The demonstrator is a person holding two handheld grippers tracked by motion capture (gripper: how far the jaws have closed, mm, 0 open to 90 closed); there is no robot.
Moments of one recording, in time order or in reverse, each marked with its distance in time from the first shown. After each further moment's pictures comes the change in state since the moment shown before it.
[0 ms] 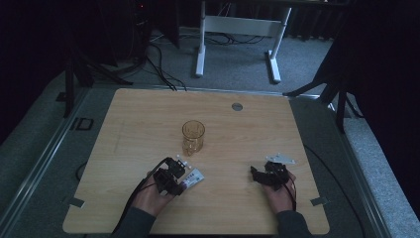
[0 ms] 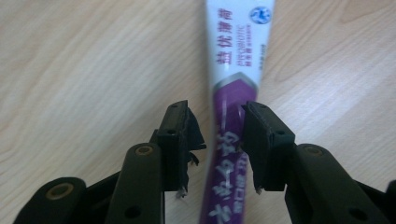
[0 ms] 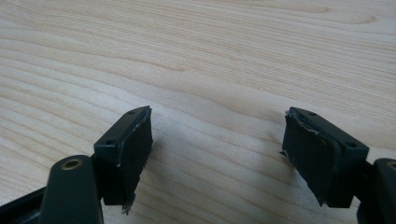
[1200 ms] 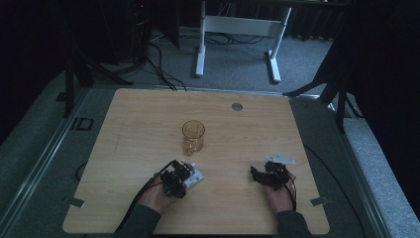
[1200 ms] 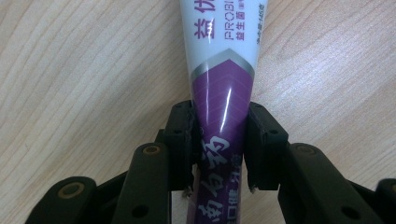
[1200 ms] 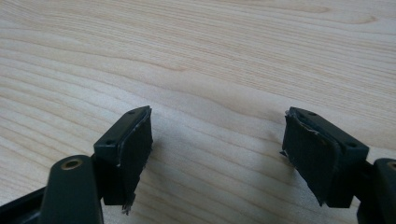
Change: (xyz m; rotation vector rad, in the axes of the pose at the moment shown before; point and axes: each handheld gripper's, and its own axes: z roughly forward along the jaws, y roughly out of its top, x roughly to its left) left arm -0.004 0.009 0.026 0.167 -0.023 0.024; right arm 0.000 0.000 0.000 0.000 0.000 0.000
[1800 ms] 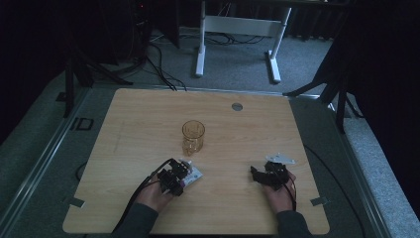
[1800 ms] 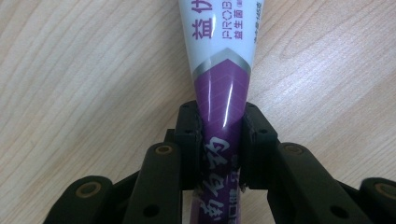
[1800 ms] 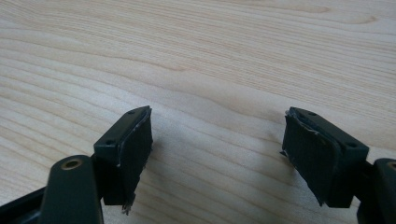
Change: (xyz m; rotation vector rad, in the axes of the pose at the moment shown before) left arm 0.009 -0.004 -0.005 -0.024 -0.033 -0.024; right arm 0.000 0.000 0.000 0.000 0.000 0.000
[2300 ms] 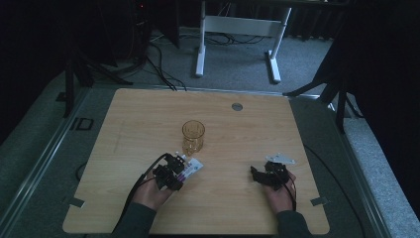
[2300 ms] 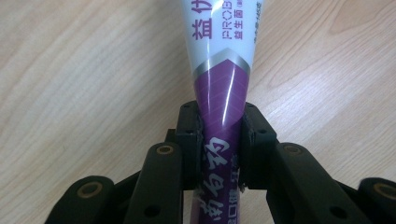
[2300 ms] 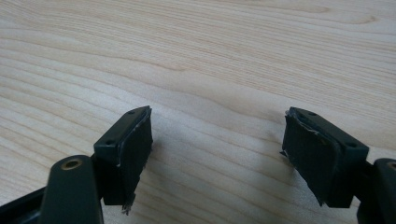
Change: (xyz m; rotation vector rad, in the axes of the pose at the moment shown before) left arm 0.004 -0.003 -0.025 -0.139 -0.014 -0.043; right arm 0.000 0.000 0.000 0.000 0.000 0.000
